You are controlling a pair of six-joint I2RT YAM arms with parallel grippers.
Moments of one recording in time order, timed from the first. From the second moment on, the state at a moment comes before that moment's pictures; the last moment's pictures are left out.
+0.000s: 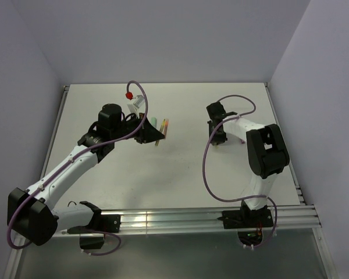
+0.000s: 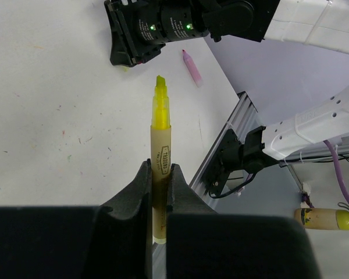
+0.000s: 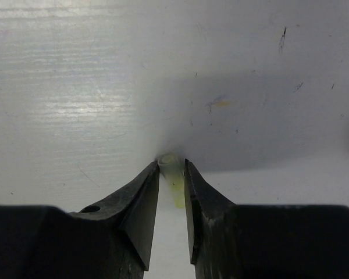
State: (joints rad) left arm -0.50 1.20 0.97 -0.12 0.63 -0.55; right arm 0.29 1.82 1.14 -0.53 0.17 0.31
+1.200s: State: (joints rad) left arm -0.62 1.31 1.05 0.12 0.55 -0.65; right arm 0.28 1.20 1.27 -0.37 -0.23 0.65
